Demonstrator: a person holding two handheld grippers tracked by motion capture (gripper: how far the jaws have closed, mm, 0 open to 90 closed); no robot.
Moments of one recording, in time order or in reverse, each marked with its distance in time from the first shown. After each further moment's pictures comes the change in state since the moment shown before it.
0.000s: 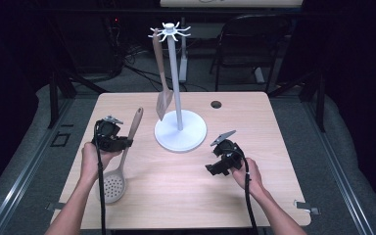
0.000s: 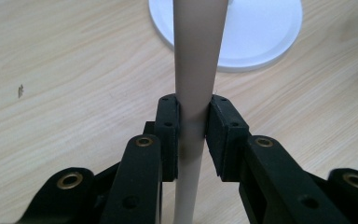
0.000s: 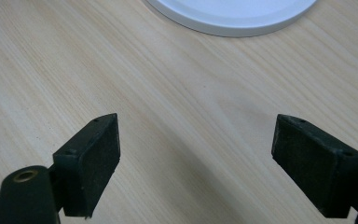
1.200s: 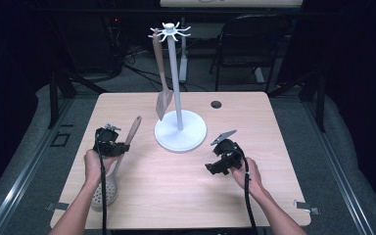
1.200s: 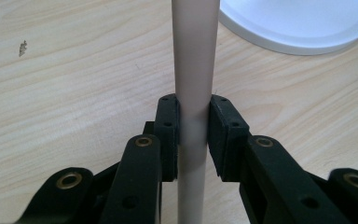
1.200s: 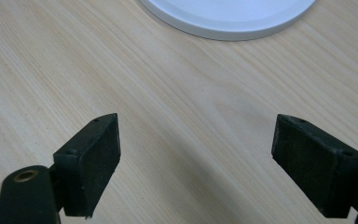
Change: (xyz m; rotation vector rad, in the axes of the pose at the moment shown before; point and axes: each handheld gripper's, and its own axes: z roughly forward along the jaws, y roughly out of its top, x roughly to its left) left arm 0.029 -0.033 0.045 0.012 0.057 -0.111; right arm -0.001 0.001 0.001 -0.012 0.001 0.011
